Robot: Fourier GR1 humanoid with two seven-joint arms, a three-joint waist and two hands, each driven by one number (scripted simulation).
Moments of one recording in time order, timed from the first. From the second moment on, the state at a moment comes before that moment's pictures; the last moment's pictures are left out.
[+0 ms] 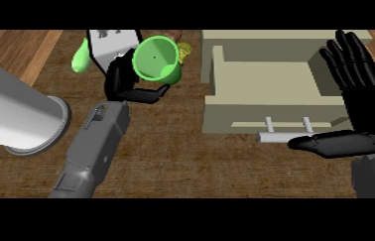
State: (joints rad) left arm -0.76 0.03 0.24 -0.62 0.03 -0.11 -0.85; right arm -0.25 -0.22 -0.15 -1.85 -0.11 0.19 0.11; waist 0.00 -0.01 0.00
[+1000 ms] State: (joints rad) left arm -1.27 0.00 -0.07 -0.54 0.21 0.31 -0.31; right arm -0.28 -0.21 -0.15 -1.82 -0.11 0.20 0.08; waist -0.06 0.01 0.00
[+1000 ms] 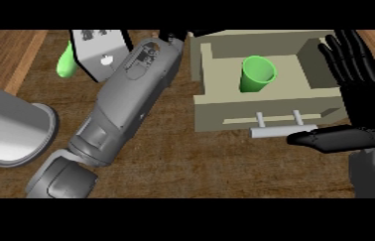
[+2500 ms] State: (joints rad) left arm -1.26 0.00 -0.29 -0.41 0.54 0.26 -0.40; right arm -0.41 -0.22 0.06 -1.76 -0.32 0.49 0.13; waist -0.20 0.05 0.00
